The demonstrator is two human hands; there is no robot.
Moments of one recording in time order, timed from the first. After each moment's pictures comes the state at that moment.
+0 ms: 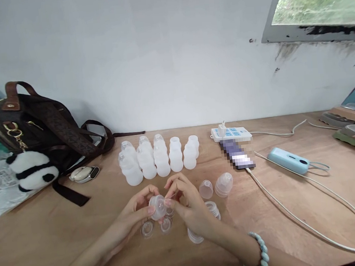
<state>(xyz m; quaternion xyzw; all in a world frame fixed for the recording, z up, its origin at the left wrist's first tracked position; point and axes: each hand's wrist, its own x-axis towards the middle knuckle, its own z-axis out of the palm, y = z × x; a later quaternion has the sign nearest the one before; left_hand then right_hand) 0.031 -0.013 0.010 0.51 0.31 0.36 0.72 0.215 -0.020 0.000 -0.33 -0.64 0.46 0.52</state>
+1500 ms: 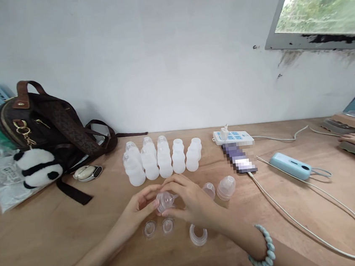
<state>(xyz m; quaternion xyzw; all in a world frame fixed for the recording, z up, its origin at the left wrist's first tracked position) 0.028 -0.003 0.002 0.58 0.35 0.38 0.62 0.229 -0.004 0.026 -0.32 -0.84 0.26 0.36</state>
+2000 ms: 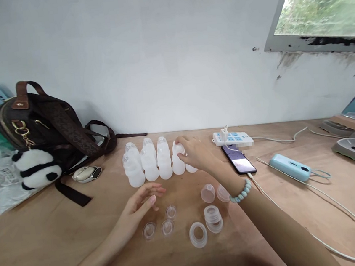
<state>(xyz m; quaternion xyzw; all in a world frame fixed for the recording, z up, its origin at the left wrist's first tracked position) 0.027 -0.004 0.001 0.59 0.41 0.44 0.55 0.250 0.087 0.065 -0.48 -0.85 -0.04 0.23</state>
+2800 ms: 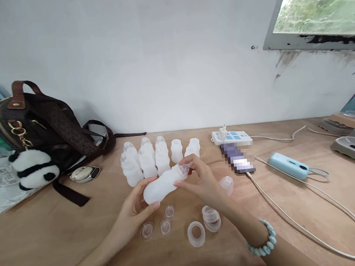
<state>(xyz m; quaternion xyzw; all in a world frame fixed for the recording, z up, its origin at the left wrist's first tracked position) 0.030 -0.006 -0.004 0.59 0.38 0.47 0.54 0.253 0.019 0.022 -0.39 -0.70 0.32 0.50</state>
